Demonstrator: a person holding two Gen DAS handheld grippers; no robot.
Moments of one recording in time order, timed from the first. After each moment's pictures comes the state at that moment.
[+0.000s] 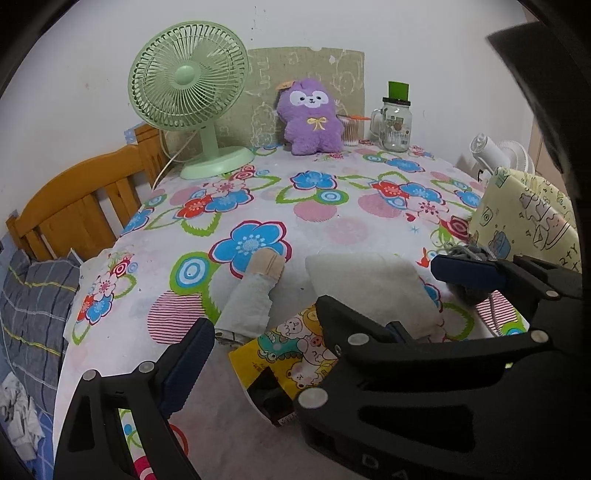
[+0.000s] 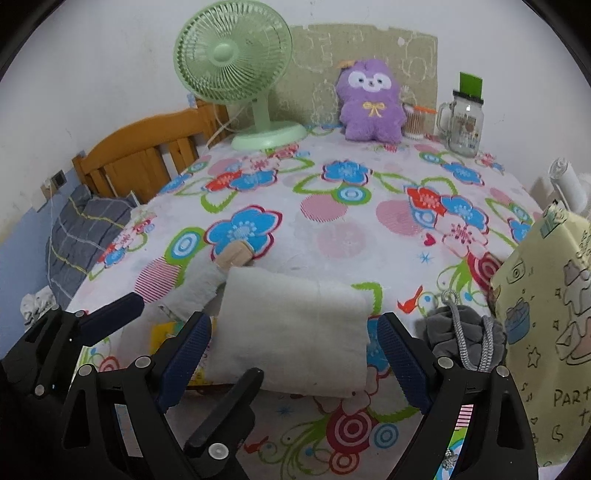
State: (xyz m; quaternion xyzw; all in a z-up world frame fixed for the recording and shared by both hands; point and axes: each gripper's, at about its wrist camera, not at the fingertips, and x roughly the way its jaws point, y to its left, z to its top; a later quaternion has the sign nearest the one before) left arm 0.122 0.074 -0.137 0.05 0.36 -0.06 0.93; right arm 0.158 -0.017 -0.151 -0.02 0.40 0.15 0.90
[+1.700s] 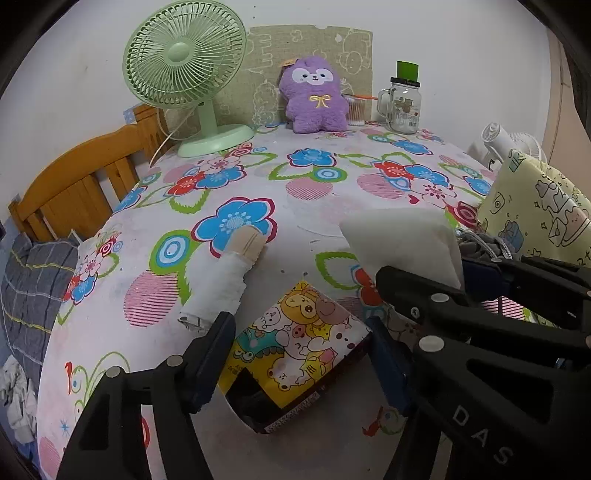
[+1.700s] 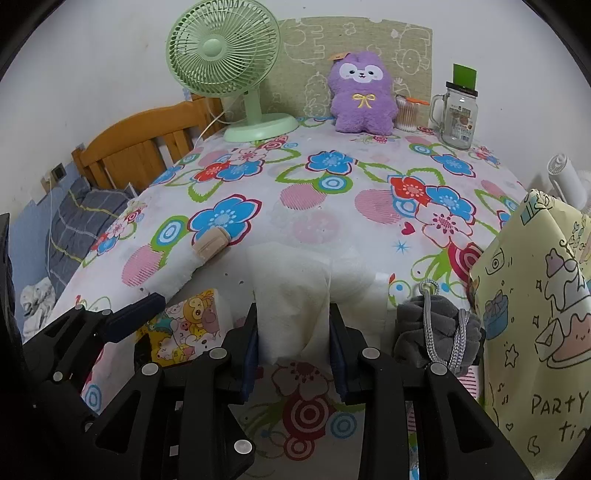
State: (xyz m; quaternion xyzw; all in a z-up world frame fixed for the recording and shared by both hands) left arm 0.131 0.056 -0.152 0.04 0.39 -0.04 0.92; right arm 0.154 -0.043 -0.149 -0.03 0.41 0.15 0.90
